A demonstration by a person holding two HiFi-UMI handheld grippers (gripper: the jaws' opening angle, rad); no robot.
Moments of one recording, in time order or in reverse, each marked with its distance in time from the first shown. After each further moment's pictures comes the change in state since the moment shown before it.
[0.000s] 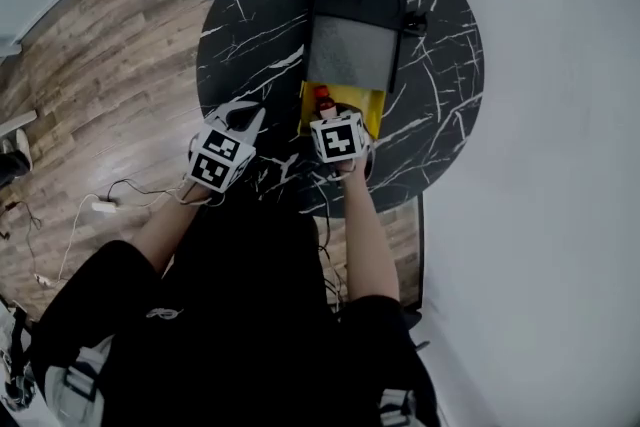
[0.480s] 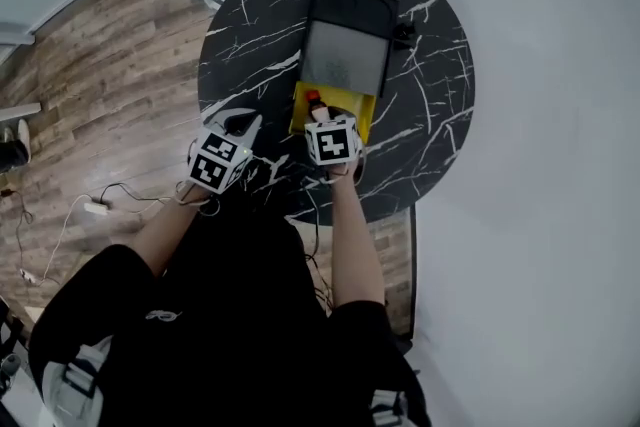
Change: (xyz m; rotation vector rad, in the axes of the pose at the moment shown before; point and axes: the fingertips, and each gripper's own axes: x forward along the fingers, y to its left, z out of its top) left arm -0.013 -0.026 -0.007 -0.021 -0.048 0.081; right arm -0.021 0.005 0.009 -0.017 -0.145 0.031
